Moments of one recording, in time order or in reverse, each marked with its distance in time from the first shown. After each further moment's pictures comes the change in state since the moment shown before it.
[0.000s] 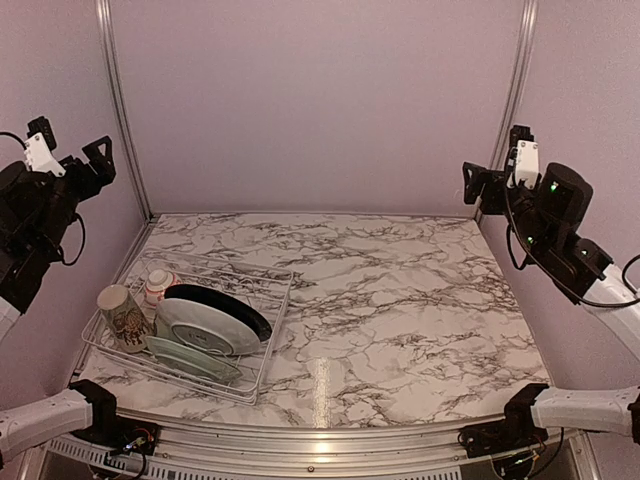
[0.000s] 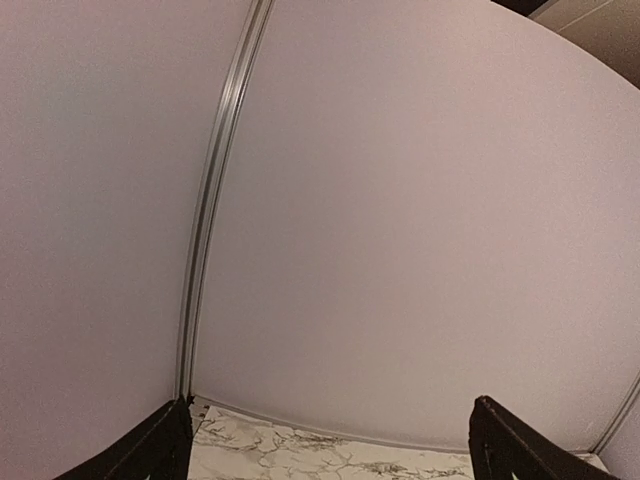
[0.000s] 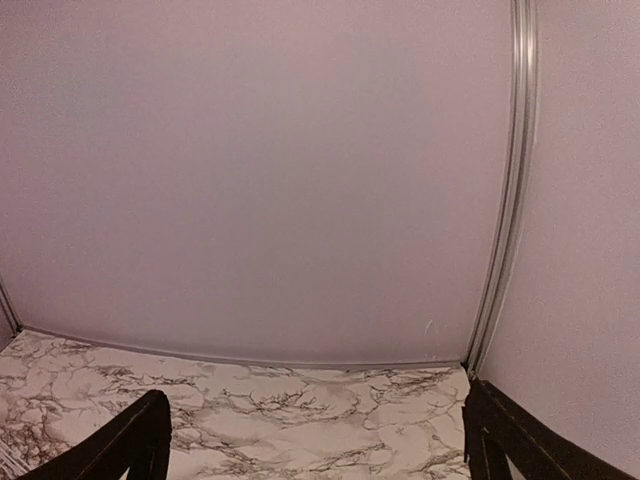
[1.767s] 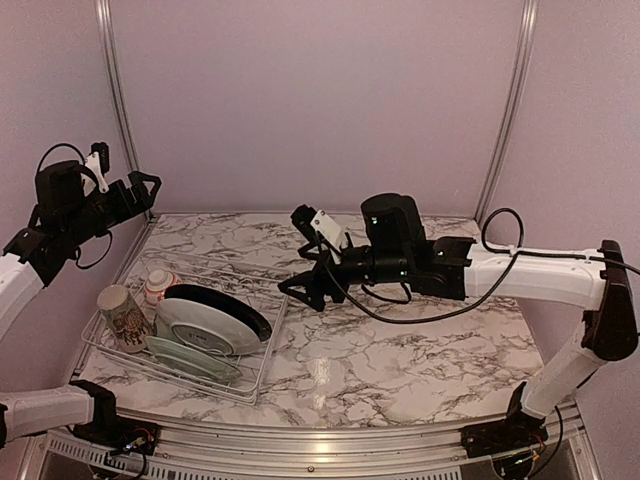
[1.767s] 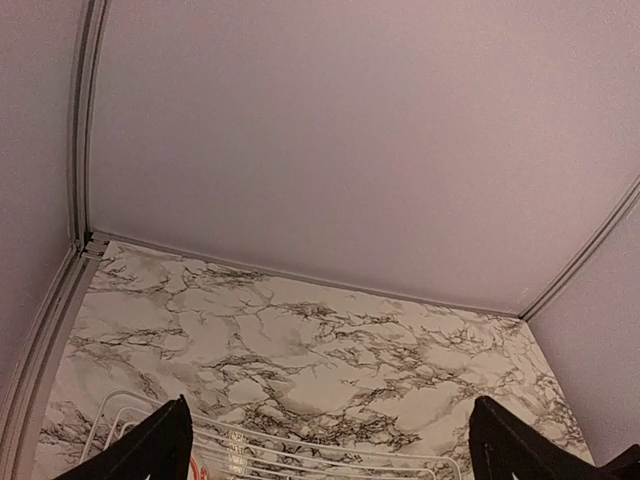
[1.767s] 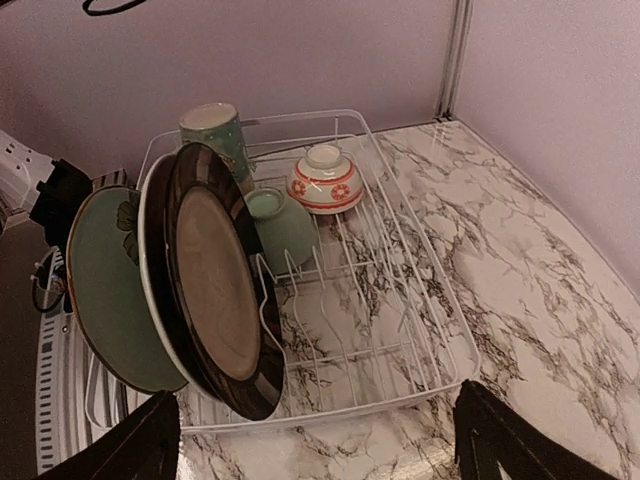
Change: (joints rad) left arm 0.115 0.186 0.004 -0.246 0.429 -0.227; right arm 0.489 0.610 0.198 -0.034 -0.624 -0.067
